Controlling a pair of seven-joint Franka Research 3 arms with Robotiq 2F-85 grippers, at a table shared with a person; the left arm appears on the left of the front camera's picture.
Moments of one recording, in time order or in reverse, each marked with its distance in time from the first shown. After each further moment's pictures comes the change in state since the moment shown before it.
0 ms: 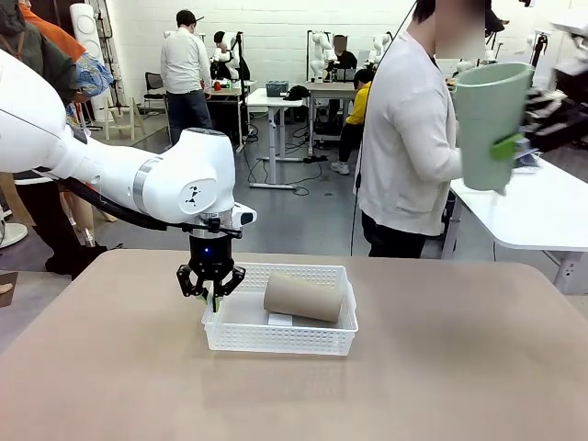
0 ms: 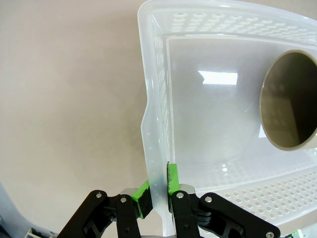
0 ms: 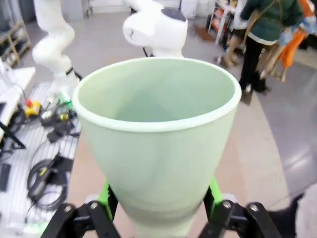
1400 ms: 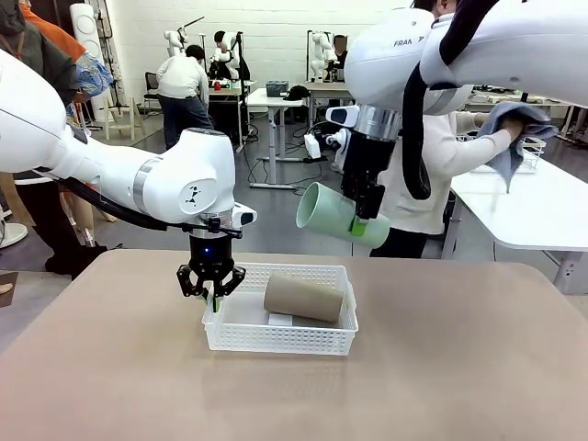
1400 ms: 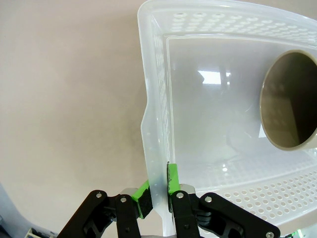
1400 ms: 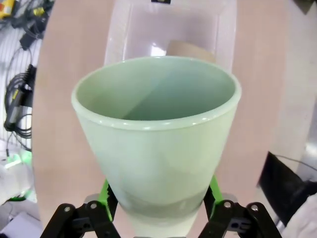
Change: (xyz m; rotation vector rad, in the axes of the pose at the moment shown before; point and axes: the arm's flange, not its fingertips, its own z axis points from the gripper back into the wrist) left arm 0.000 0.000 0.000 0.000 0.000 0.000; right arm 0.056 -0.073 -0.275 0.184 0.743 0.129
